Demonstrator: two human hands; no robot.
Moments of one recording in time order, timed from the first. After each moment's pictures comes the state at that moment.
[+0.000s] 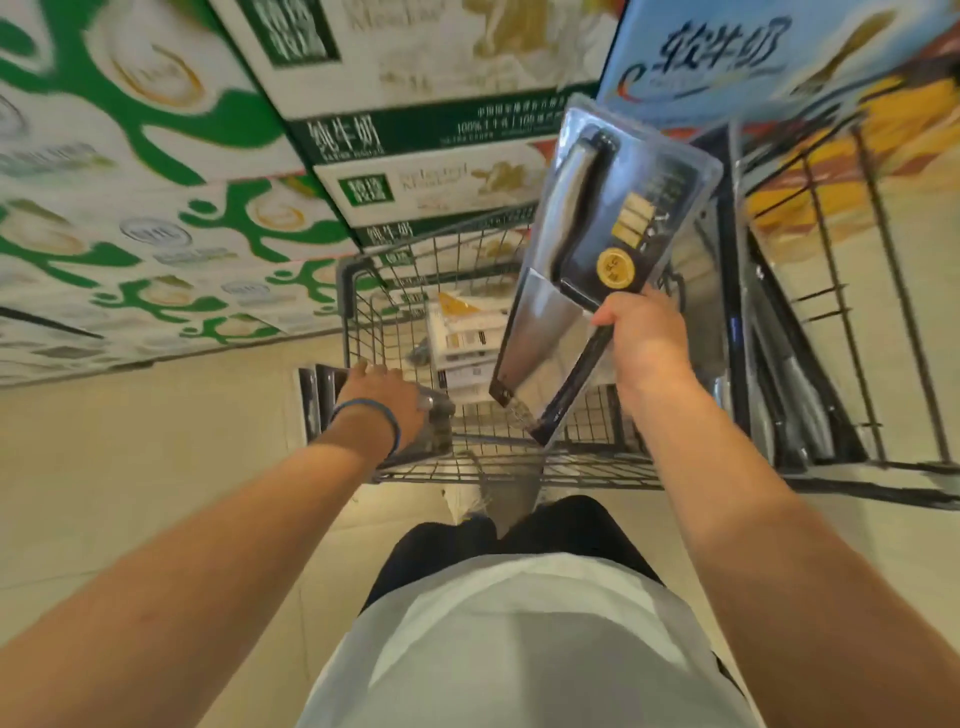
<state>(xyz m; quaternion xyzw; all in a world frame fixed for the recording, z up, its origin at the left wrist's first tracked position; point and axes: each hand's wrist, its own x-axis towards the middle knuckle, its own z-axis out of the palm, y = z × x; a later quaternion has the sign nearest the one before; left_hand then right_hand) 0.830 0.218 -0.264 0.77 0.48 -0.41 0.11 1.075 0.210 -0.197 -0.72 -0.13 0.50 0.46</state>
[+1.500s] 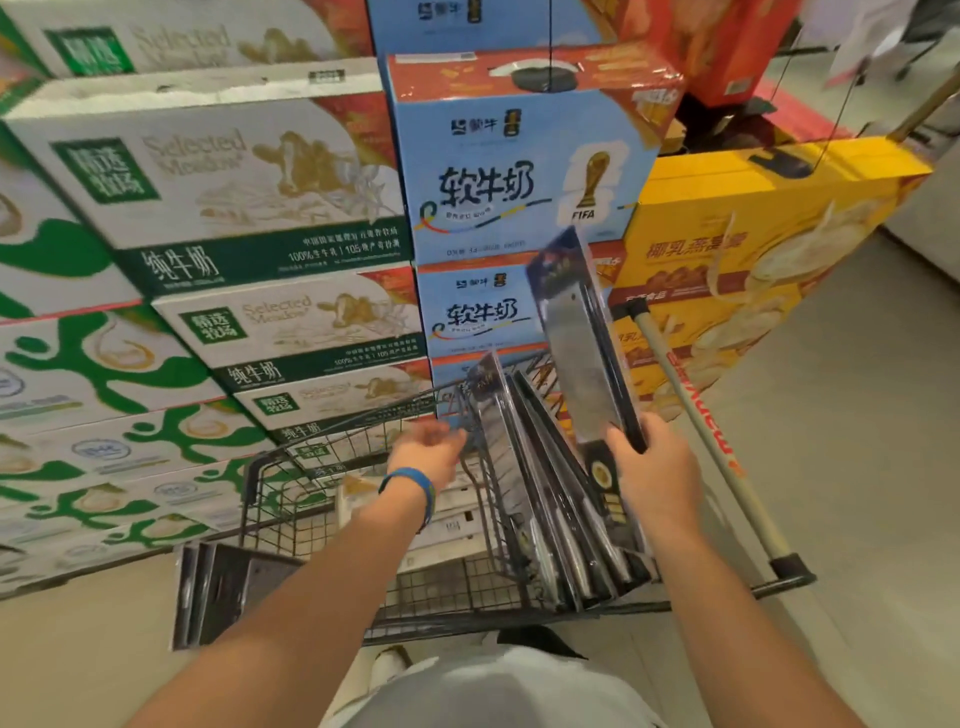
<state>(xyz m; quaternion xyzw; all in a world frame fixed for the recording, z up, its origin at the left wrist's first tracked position) 1.072 0.233 -0.151 0.36 0.67 0.26 0.59 1.301 0.129 -0.133 -0.83 -0.40 0.16 0.35</state>
